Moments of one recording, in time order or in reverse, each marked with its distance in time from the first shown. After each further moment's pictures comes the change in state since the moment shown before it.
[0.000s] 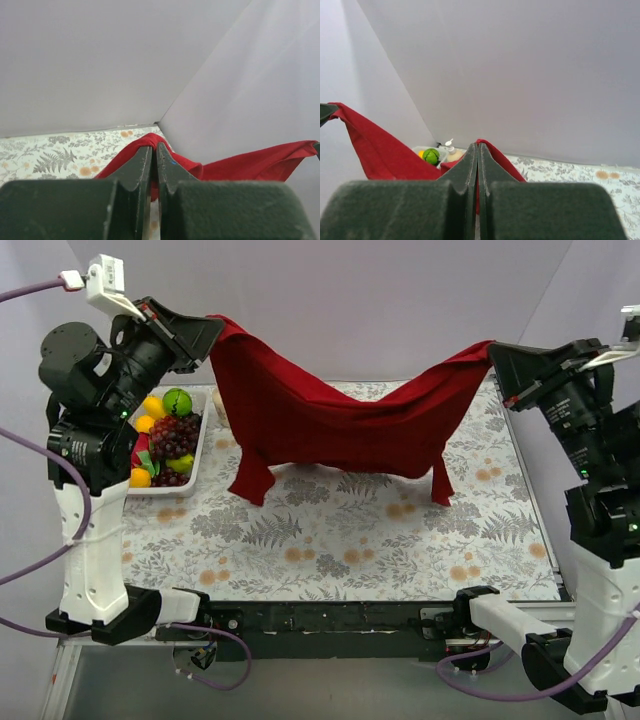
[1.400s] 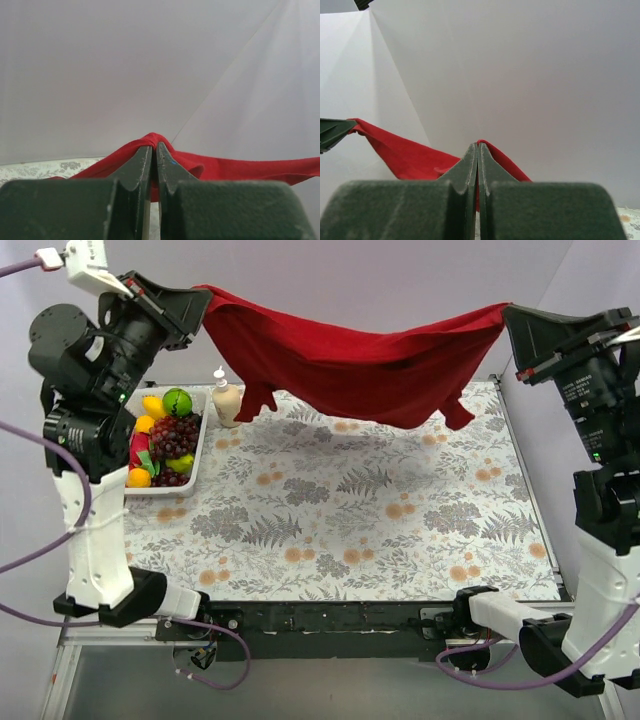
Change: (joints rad) left arm 0.000 0.111 0.202 -0.004 -0.089 0.019; right arm 0.000 0.105 0.176 0.084 0.003 0.030
